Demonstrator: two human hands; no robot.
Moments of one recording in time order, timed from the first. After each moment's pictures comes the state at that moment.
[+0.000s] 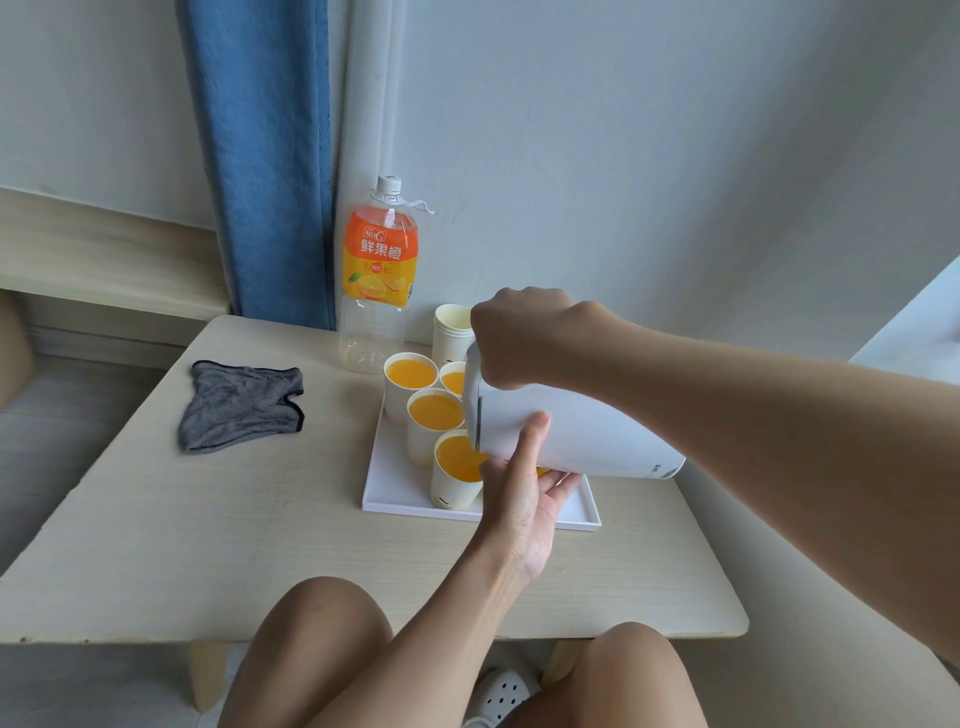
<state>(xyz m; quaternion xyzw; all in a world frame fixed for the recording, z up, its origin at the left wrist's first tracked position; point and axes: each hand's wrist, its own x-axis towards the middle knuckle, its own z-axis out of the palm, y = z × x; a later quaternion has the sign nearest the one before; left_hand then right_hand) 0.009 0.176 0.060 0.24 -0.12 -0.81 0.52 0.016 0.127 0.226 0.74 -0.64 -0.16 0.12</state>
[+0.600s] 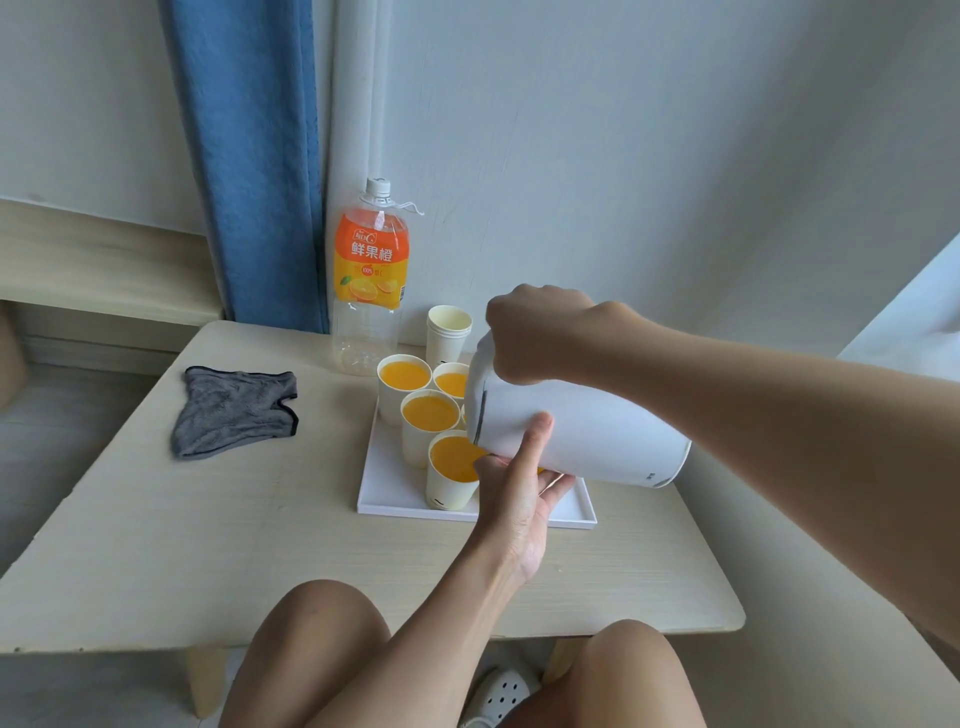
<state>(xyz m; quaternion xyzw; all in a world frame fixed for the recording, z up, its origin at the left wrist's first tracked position) 0.009 0.177 0.058 0.26 -0.17 -0.79 0.52 0.000 0.133 0.231 0.73 -0.66 -0.14 0.11</state>
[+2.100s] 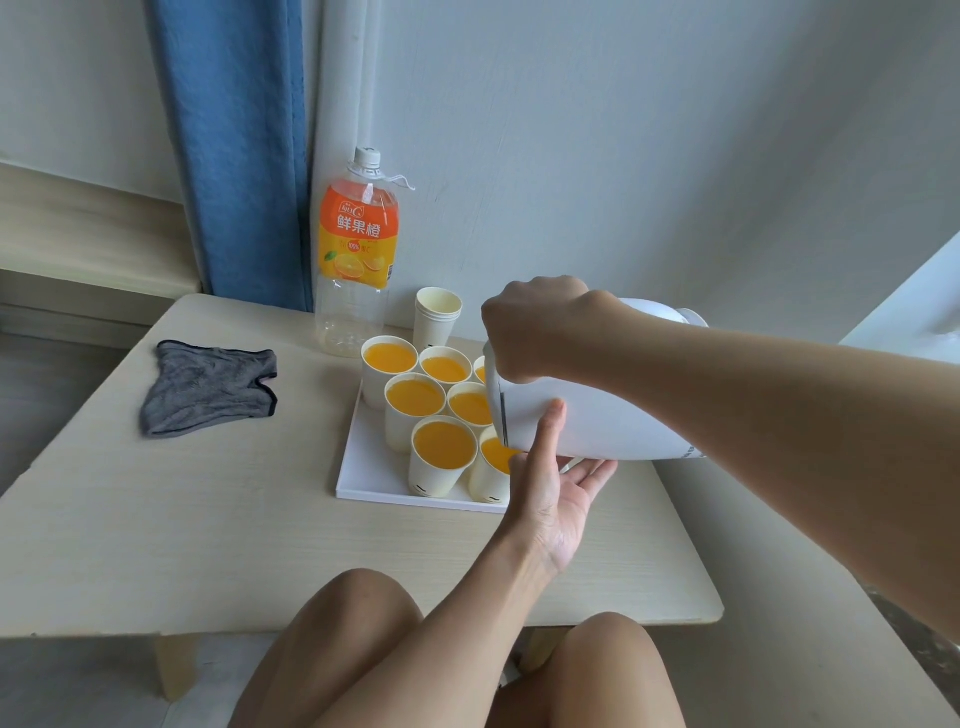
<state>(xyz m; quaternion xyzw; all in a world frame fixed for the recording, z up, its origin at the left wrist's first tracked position) -0.032 0.182 0.056 0.18 -0.06 -0.86 0.48 -0.011 0.123 0.217 0.72 -0.64 -0.22 0.17</state>
